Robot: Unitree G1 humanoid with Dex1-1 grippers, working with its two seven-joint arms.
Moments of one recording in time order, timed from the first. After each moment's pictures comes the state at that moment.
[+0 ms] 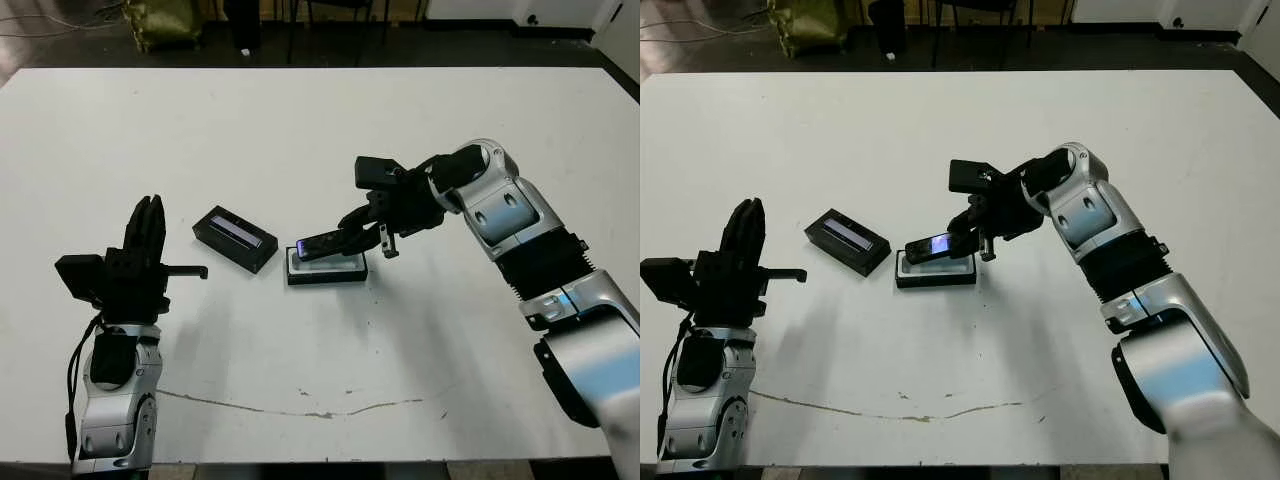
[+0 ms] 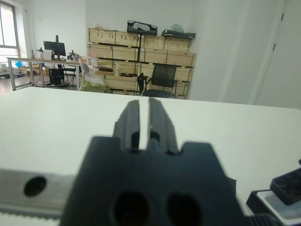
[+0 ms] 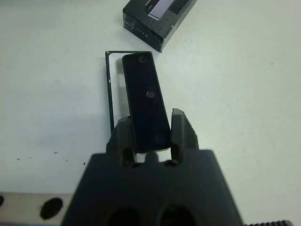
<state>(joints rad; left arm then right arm) 0.02 0.13 0.13 -0.14 -0.19 -0.19 -0.10 -0.98 -0.43 0.50 0.44 -0.20 0.36 1.36</state>
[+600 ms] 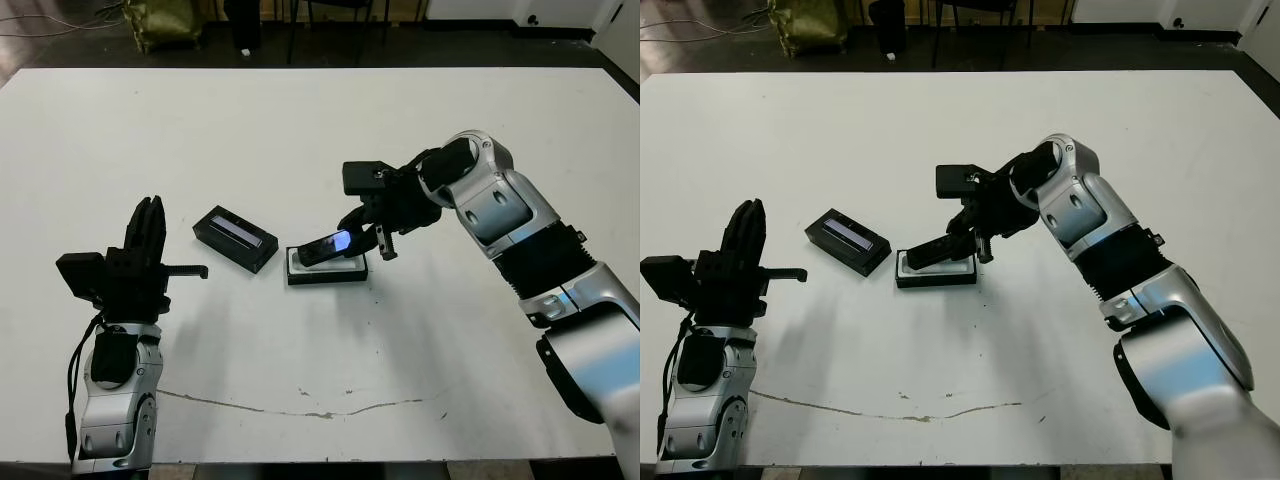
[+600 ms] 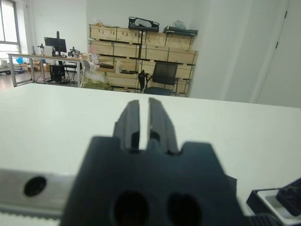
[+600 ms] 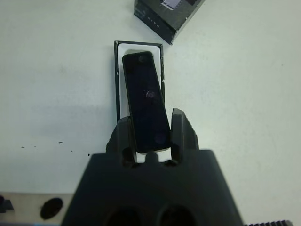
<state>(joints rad) 0.02 0.13 0.13 -0.15 -0.19 -0.17 -0.10 -0.99 -0.44 0.55 0.41 -0.23 0.38 1.39</state>
